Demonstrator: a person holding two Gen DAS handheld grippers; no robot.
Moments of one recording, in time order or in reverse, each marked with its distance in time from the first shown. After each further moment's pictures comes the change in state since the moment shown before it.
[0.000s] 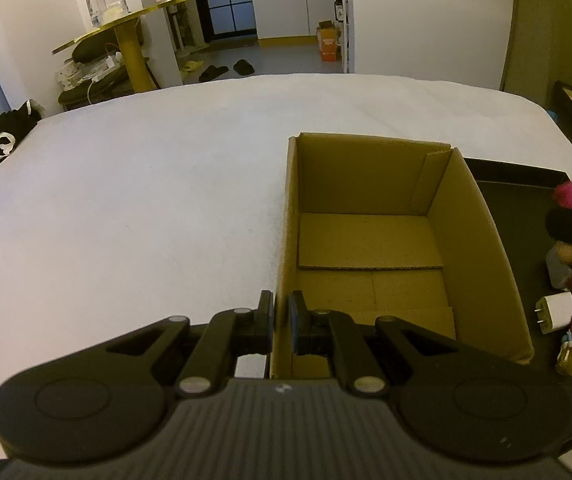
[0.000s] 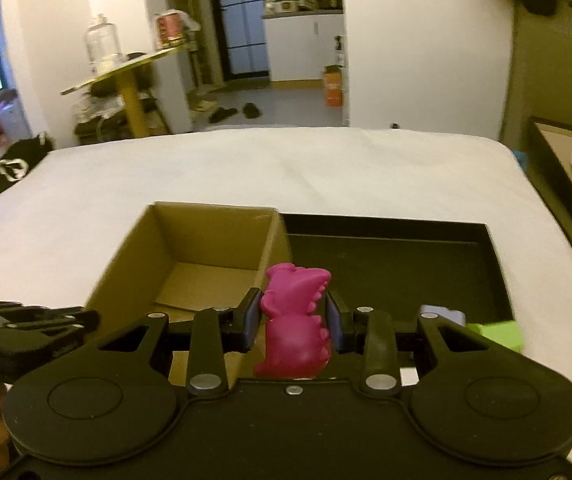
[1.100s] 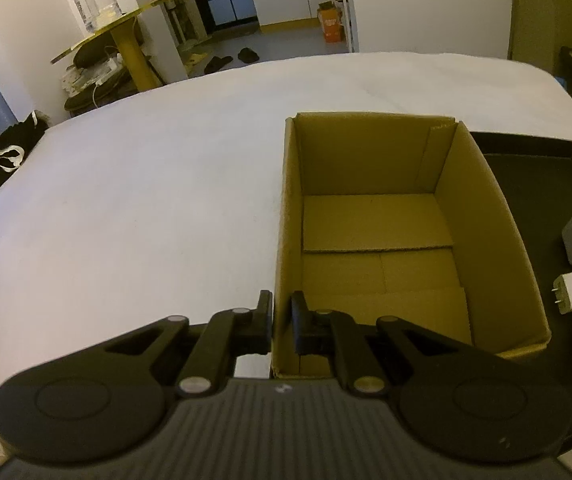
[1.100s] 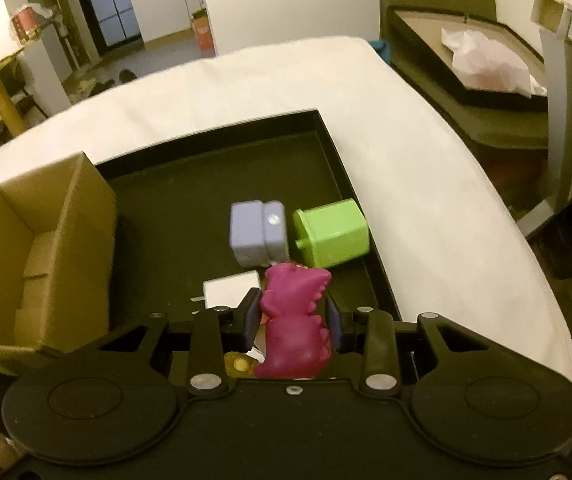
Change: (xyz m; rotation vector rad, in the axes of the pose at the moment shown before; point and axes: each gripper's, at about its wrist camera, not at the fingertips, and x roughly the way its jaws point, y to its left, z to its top) left arm 0.001 -0.017 0.004 0.067 0.049 0.070; right arm -0.011 -0.100 -0.048 0.278 0.176 -0.274
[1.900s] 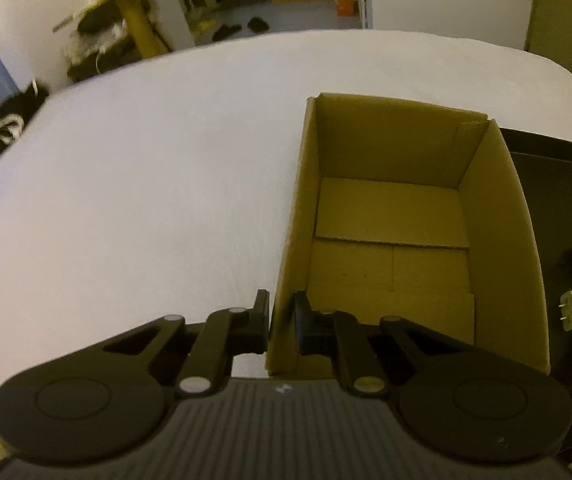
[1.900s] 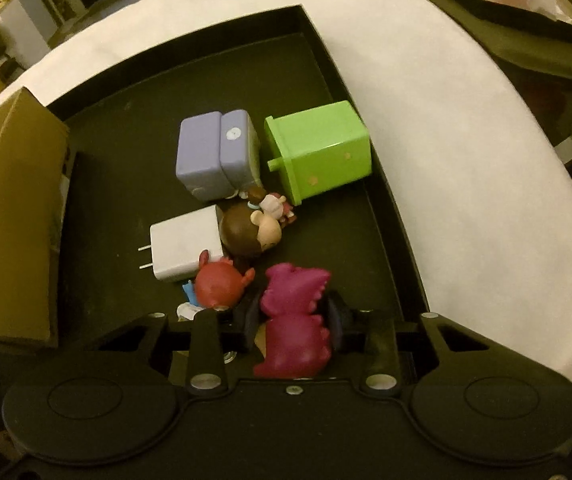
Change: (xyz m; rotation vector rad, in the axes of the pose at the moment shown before) left arm 0.013 0.004 0.015 -0.036 0.091 0.014; right arm 0.061 -0.023 -0.018 0.042 0.221 -0.007
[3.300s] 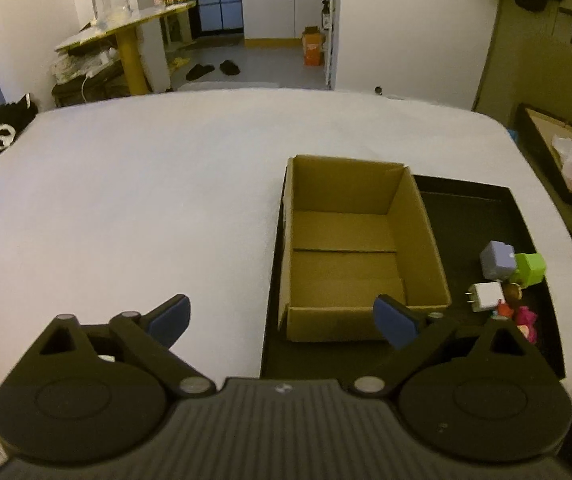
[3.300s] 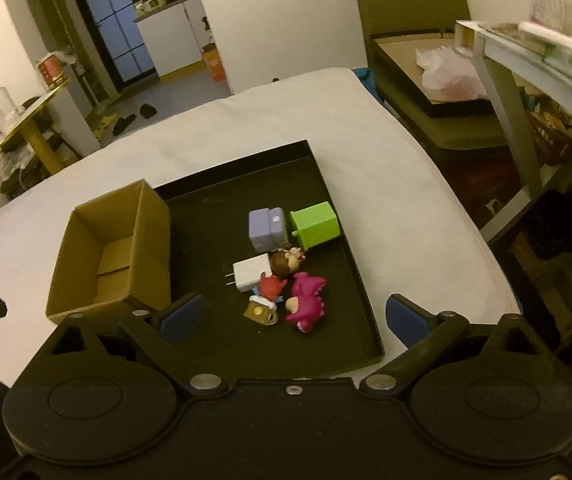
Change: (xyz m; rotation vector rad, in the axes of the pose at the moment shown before) left arm -0.095 0.048 -0.025 -0.051 -0.121 -0.177; right arm -0.168 -0.019 -0.045 0.061 -0.253 0.103
